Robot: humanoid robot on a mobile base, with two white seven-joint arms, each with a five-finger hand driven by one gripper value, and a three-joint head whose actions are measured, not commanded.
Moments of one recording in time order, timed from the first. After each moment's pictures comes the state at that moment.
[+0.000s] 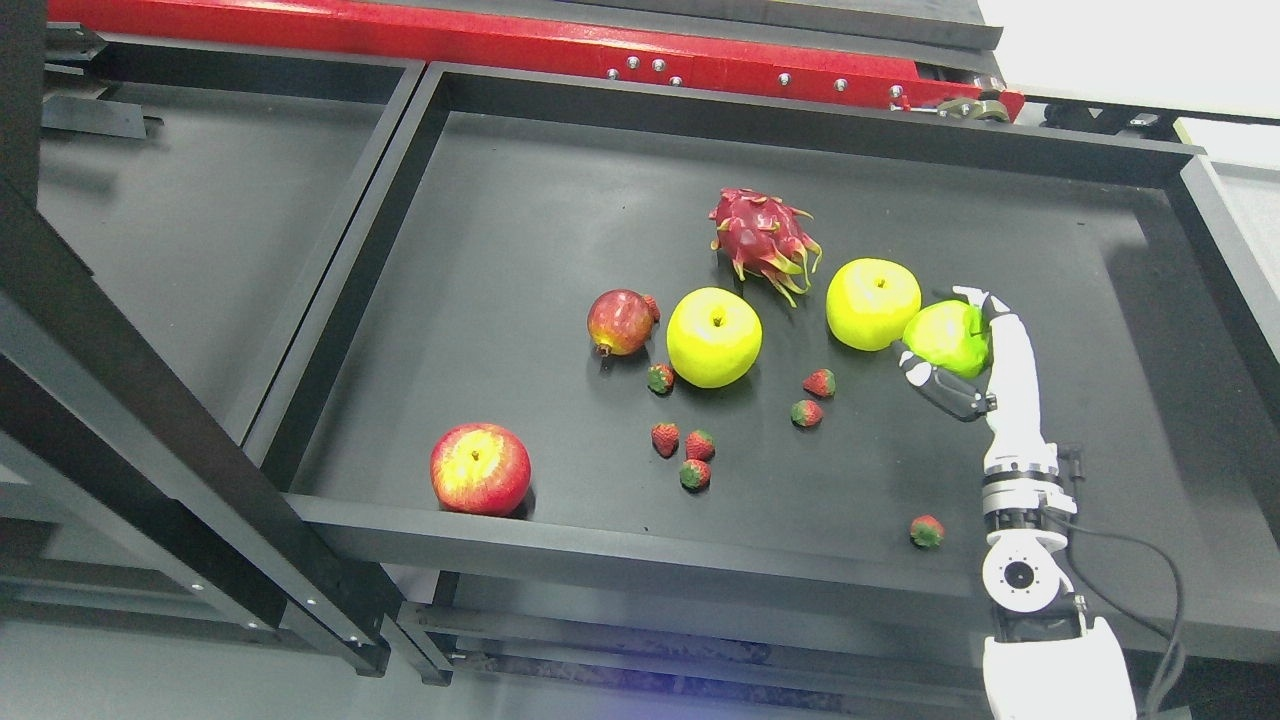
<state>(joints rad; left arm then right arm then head) -0.09 0.00 0.09 -0.04 -0.07 0.00 -0.16 -0.15 -0.12 -0.01 -1.44 0.49 -0.08 -0.09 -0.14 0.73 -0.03</state>
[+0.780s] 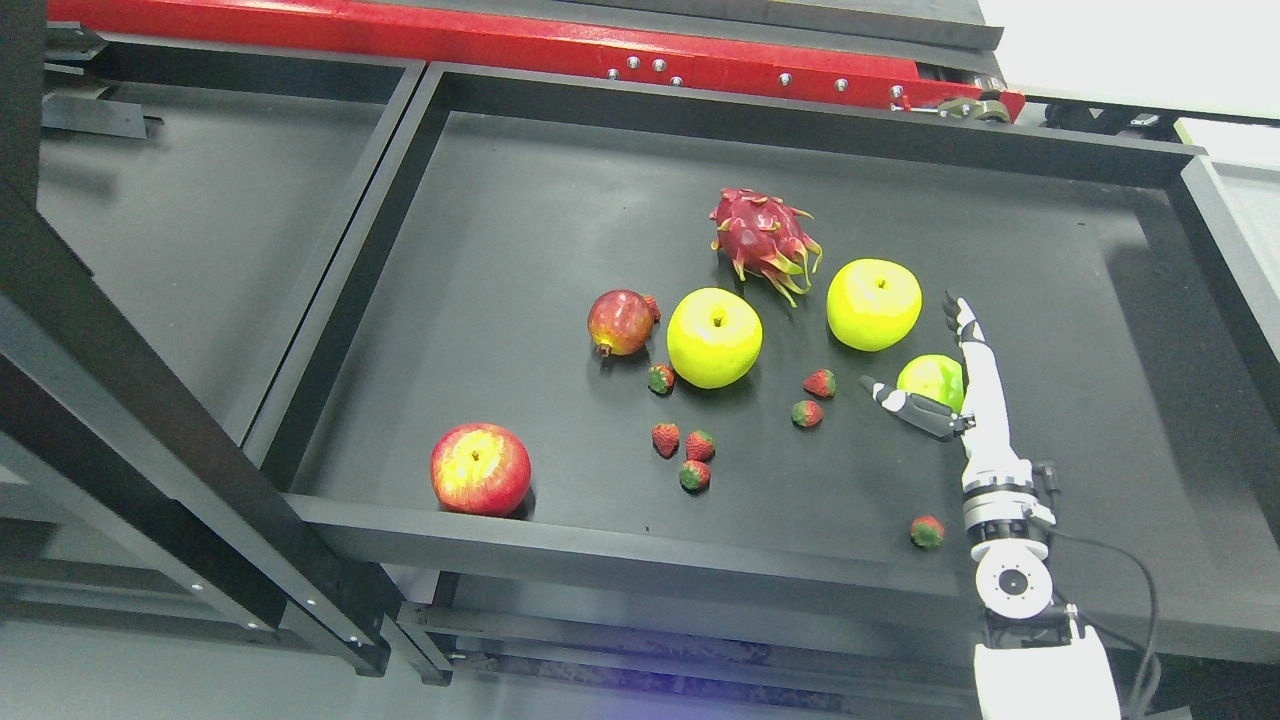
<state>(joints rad) -0.09 0.00 0.09 -0.04 -0.07 0.00 -0.16 -0.13 -0.11 -0.01 -1.39 0.32 -0.14 -0.03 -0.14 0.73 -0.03</state>
